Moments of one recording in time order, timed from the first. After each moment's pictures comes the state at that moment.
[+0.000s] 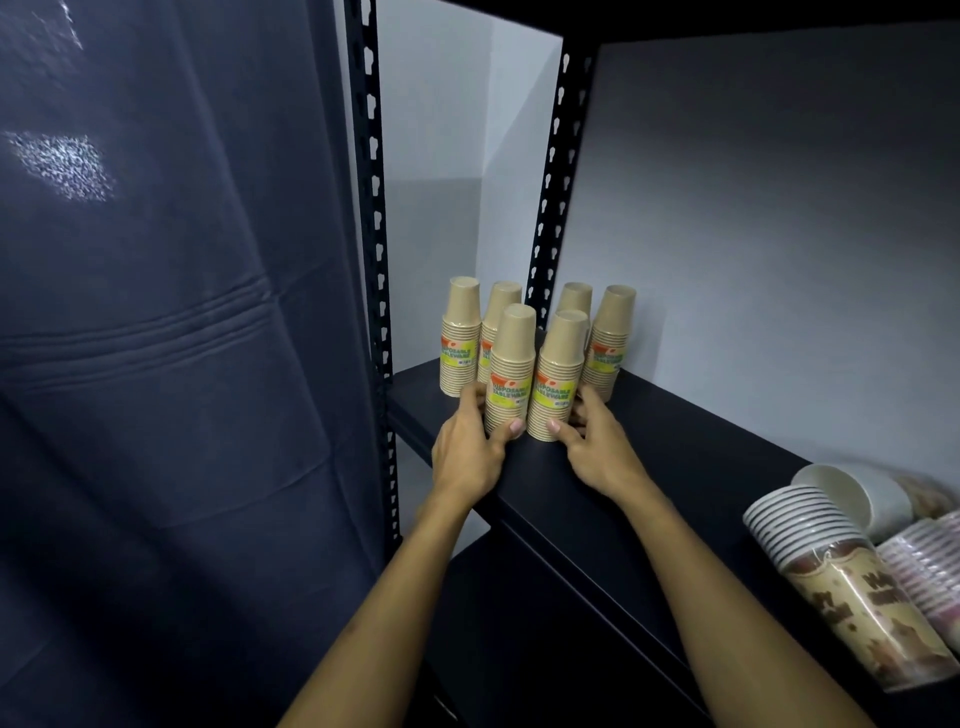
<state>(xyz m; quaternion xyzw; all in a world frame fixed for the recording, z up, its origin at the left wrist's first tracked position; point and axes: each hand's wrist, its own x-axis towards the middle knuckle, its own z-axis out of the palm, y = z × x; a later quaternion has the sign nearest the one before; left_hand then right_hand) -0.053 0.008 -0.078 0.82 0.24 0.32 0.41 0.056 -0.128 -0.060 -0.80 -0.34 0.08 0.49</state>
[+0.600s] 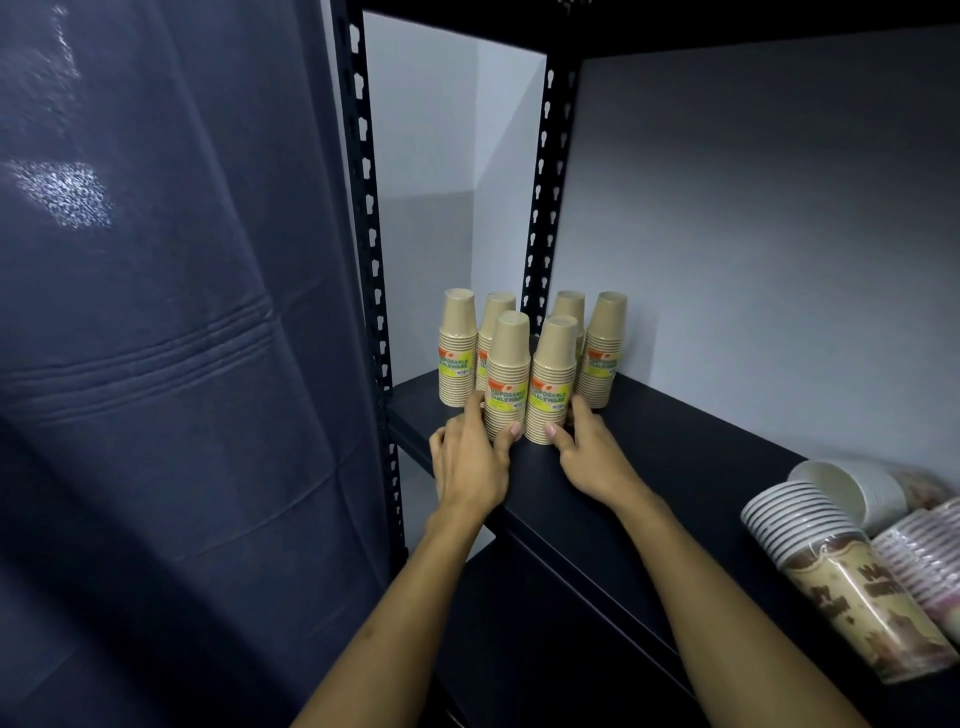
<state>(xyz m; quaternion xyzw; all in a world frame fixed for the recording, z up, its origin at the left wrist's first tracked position) -0.045 0.006 -0.089 0.85 0.26 0.35 0.30 0.051 -0.124 -0.059 -0.85 -0.32 0.09 0.42</state>
